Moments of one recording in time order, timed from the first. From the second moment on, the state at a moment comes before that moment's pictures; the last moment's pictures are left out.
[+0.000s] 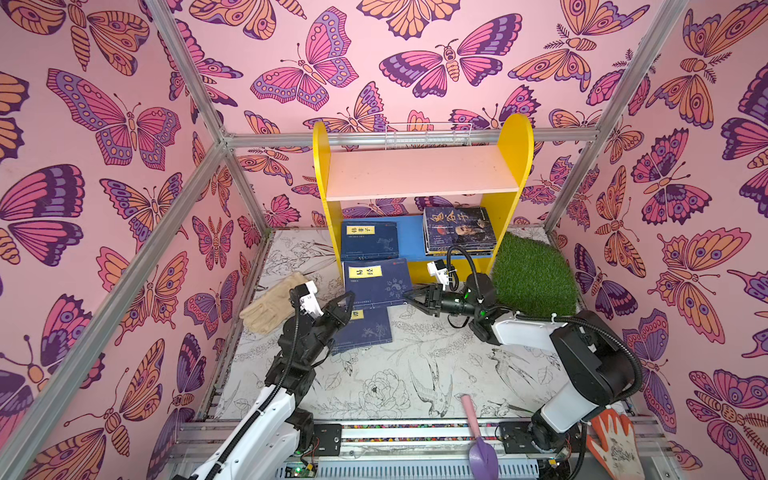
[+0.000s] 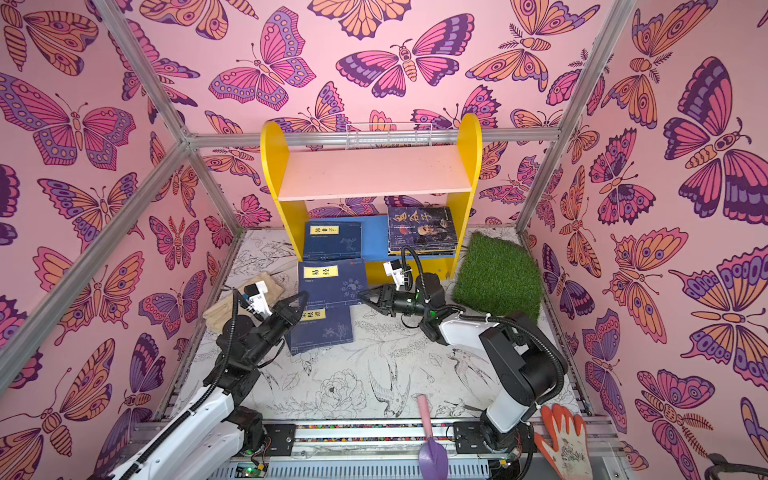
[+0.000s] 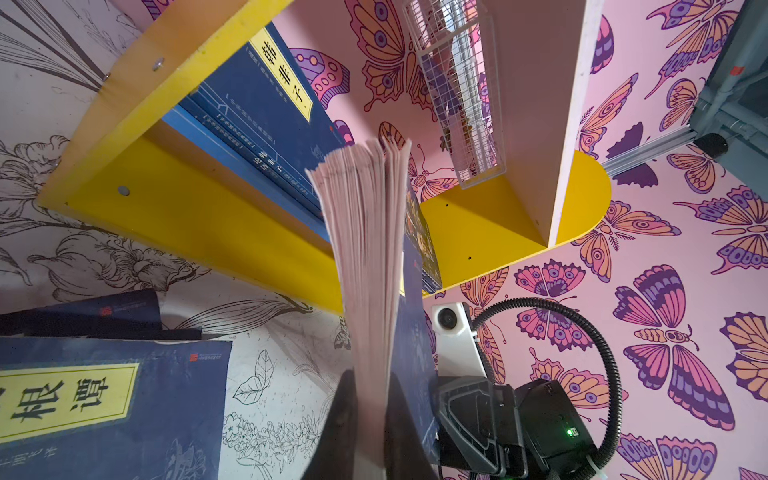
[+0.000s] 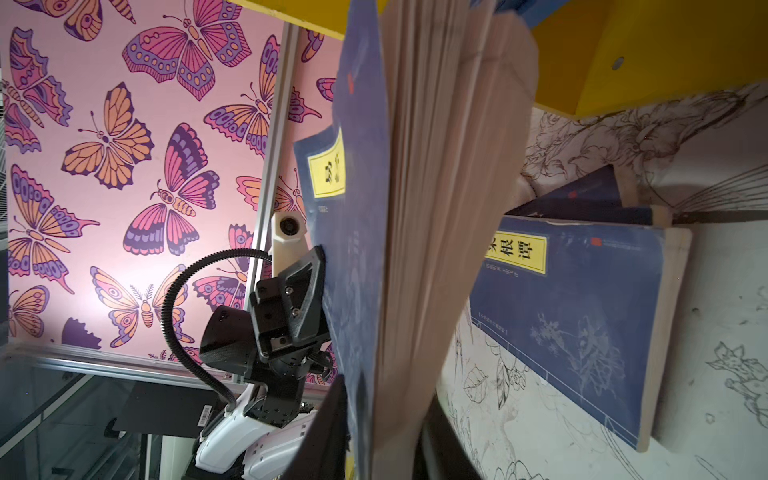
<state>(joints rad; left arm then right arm) -0.29 0.75 0.33 0.37 0.23 -1.03 0.58 1.65 0.74 0.88 -0.80 1.26</state>
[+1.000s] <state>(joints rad) -0.29 0.53 0.31 -0.47 -0.15 -1.15 0.54 1.85 1.33 0.37 -0.52 0.96</state>
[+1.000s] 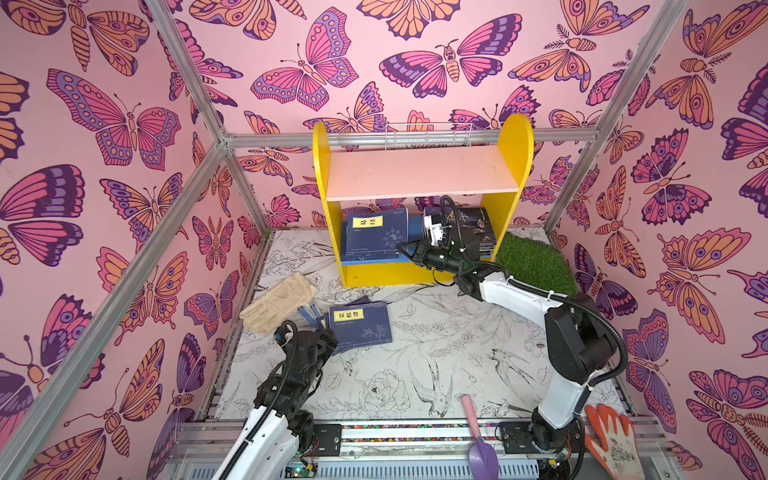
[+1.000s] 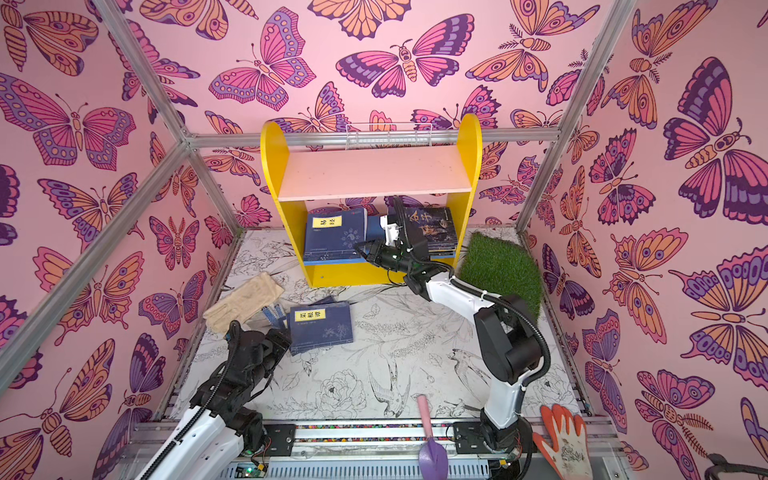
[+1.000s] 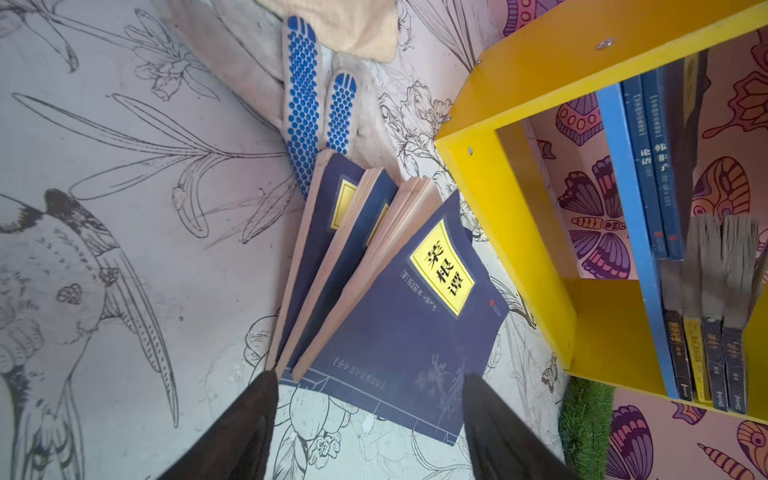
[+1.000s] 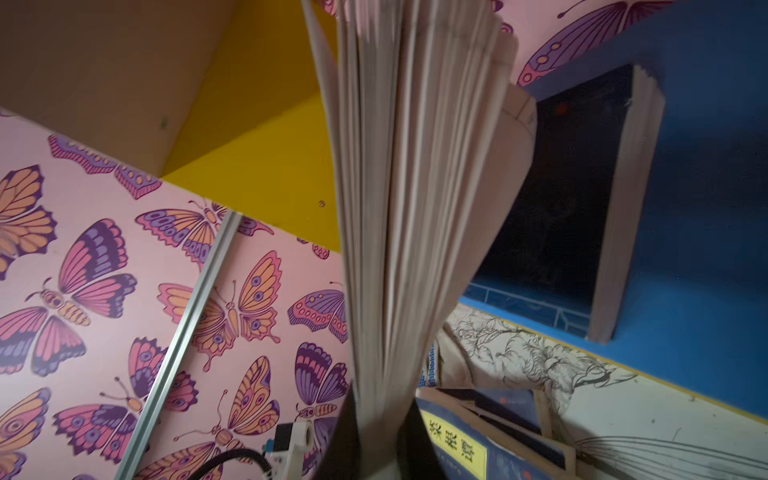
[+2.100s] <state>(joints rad) -0.29 0.57 0.35 -0.51 -0.15 -1.11 0.54 2.09 1.67 0.00 -0.50 0.92</state>
